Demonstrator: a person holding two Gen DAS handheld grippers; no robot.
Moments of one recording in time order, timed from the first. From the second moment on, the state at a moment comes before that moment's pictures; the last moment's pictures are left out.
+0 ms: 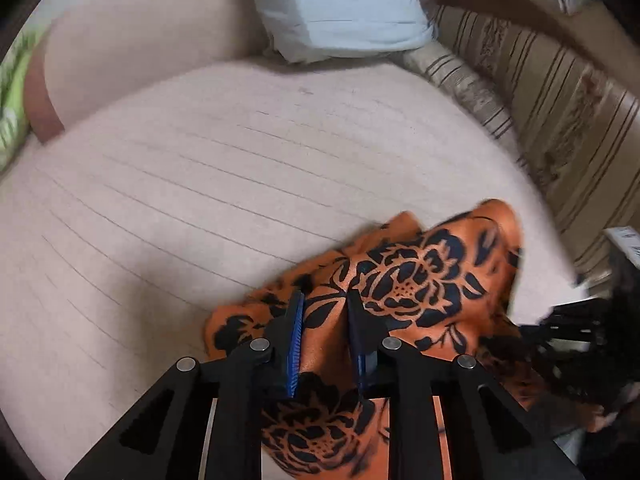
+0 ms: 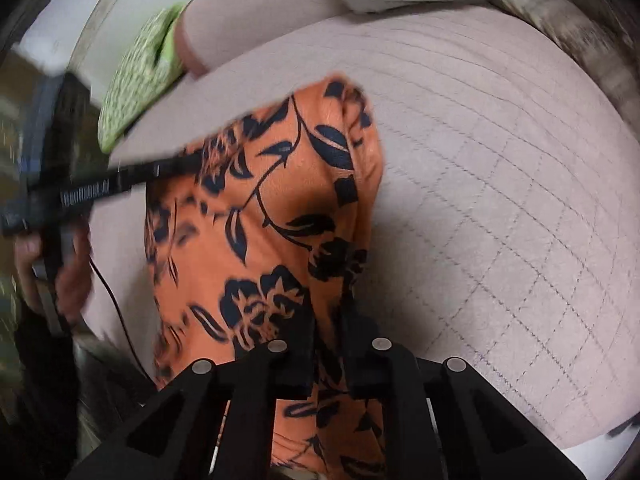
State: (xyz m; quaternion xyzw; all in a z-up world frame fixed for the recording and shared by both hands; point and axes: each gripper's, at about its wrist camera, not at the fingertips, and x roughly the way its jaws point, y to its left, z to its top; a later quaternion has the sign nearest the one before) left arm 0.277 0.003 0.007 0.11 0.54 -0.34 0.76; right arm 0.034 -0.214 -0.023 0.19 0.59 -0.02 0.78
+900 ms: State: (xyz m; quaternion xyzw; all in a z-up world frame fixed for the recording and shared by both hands) left arm 0.221 0.139 -0.093 -0.29 0.63 -0.25 0.67; right arm 0.044 -0.270 -0.087 0.41 0.61 -0.02 0.68
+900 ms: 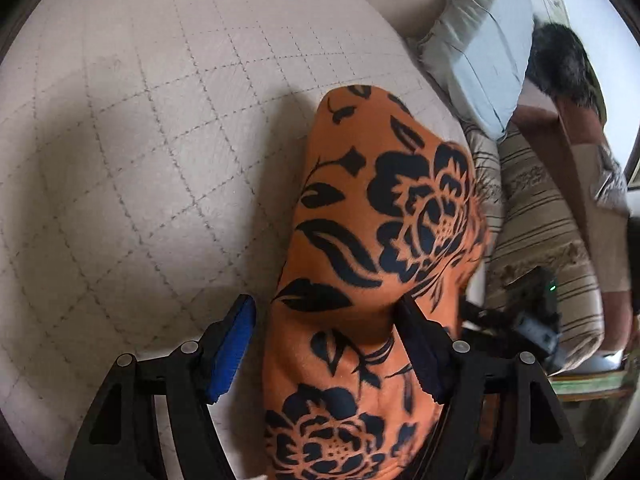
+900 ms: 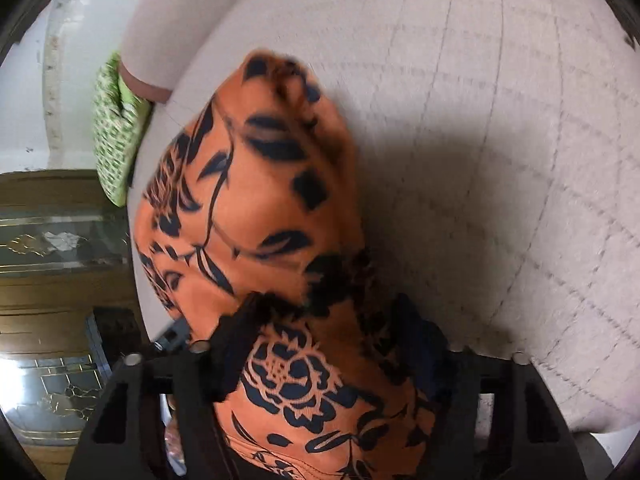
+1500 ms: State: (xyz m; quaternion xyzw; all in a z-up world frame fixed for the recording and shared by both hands) left arm 0.224 0.125 -0.093 -0.29 0.63 -0.25 0.68; right arm 0.062 -0.258 -0.091 0.40 0.62 -0.01 0.68
